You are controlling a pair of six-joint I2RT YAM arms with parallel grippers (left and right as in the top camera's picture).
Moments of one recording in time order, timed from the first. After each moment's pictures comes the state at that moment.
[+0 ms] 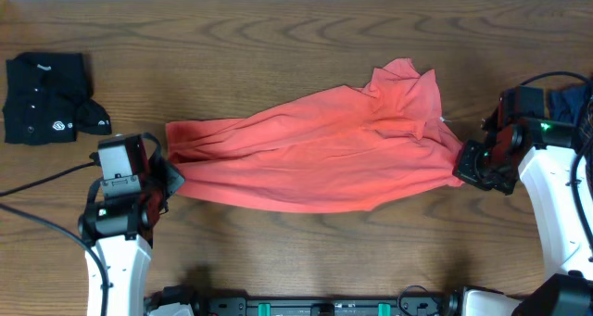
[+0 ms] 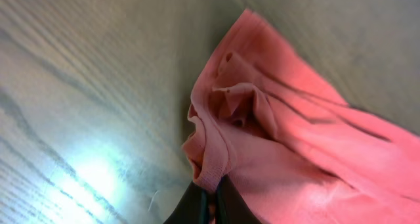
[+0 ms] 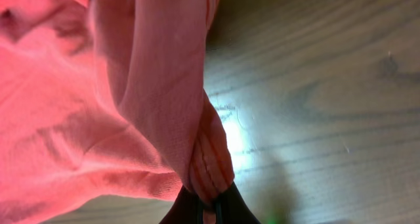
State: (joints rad) left arm 0.16 1.00 0.76 -0.79 -0.03 -0.61; right arm -0.15 1.43 1.07 -1.11 -0.10 0.30
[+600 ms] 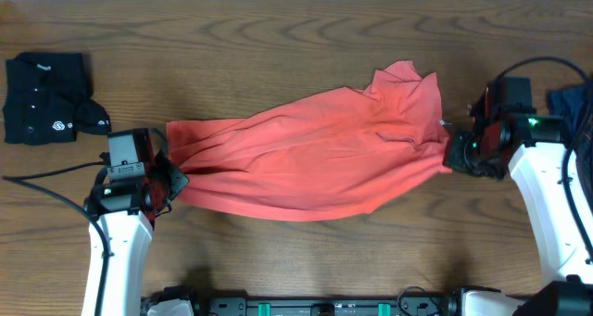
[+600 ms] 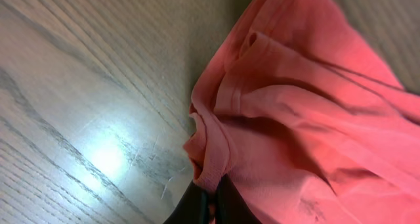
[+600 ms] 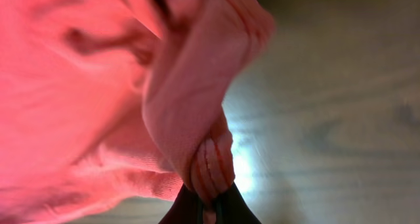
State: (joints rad) left arm 0.16 1.13 0.76 -0.80 -0.03 -0.61; right arm -0.05 1.43 1.13 -1.05 -0.10 0.28
